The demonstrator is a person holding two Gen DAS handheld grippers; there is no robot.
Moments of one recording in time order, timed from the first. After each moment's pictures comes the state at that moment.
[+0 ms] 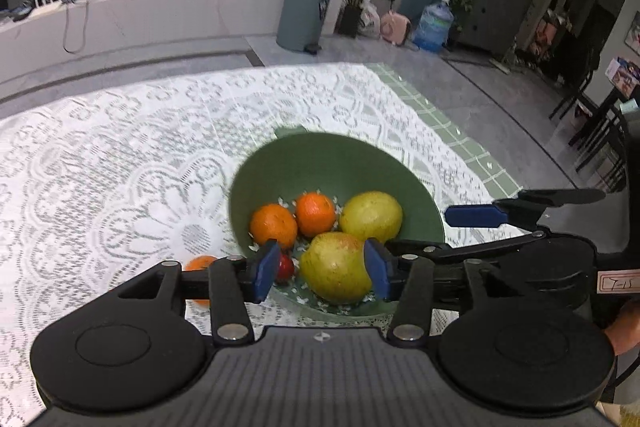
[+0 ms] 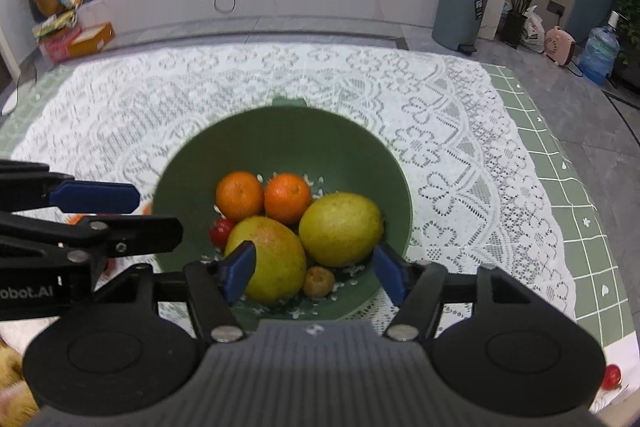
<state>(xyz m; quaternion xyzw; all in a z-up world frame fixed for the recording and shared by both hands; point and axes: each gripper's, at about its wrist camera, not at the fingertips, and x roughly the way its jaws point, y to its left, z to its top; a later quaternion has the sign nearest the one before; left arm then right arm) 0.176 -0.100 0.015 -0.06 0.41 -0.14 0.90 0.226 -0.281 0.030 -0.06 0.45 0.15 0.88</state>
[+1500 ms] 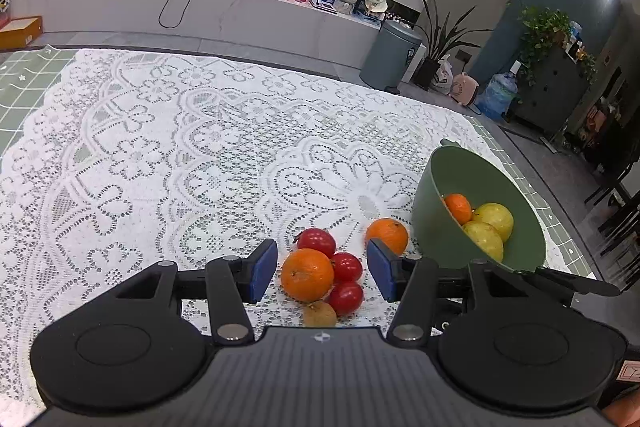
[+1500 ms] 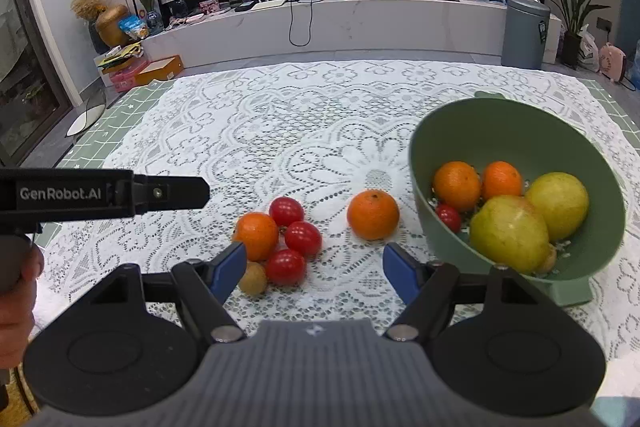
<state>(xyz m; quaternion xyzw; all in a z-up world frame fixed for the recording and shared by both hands) 0.111 0.061 -0.023 -0.15 0.37 -0.05 0.91 0.146 -0.147 -0.002 -0.01 0.40 0.24 0.88</state>
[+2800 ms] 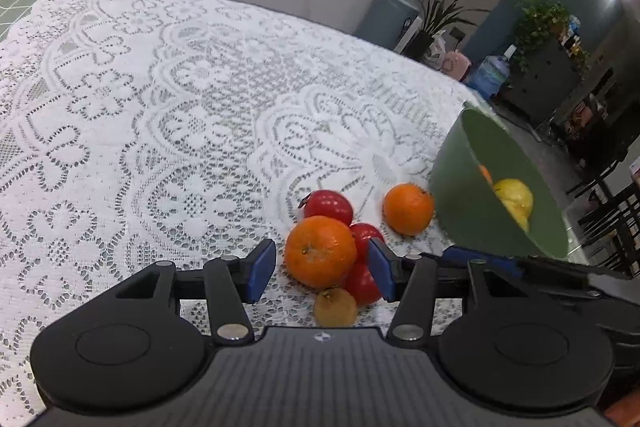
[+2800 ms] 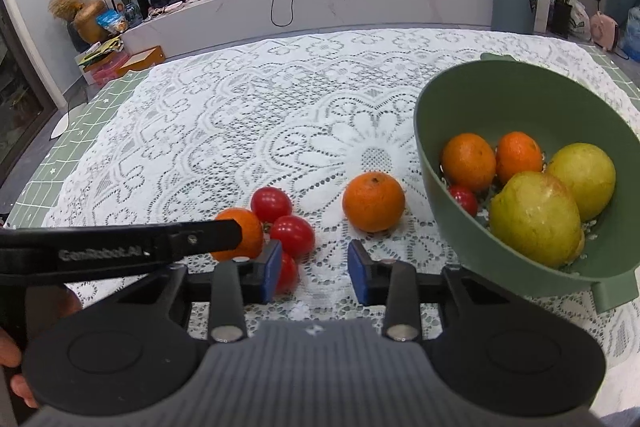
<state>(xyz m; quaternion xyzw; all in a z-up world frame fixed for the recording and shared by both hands) 0.143 0.069 -0.083 -0.19 0.42 -0.08 0.88 0.173 -0.133 -0.029 0.01 0.44 0.21 0.87</state>
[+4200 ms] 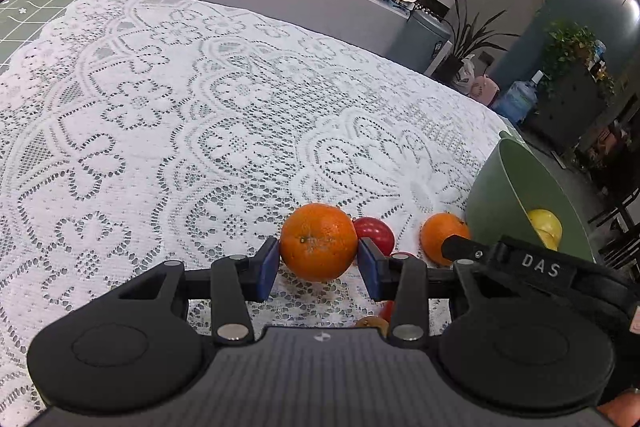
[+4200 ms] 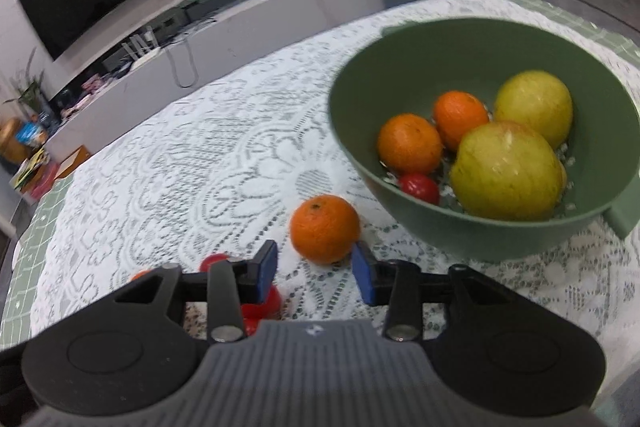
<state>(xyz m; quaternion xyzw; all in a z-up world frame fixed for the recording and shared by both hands) 0.145 0.086 -0.084 -0.20 0.40 -0.03 0.89 0.195 -0.140 -0.054 0.16 0.42 0.05 0.89</state>
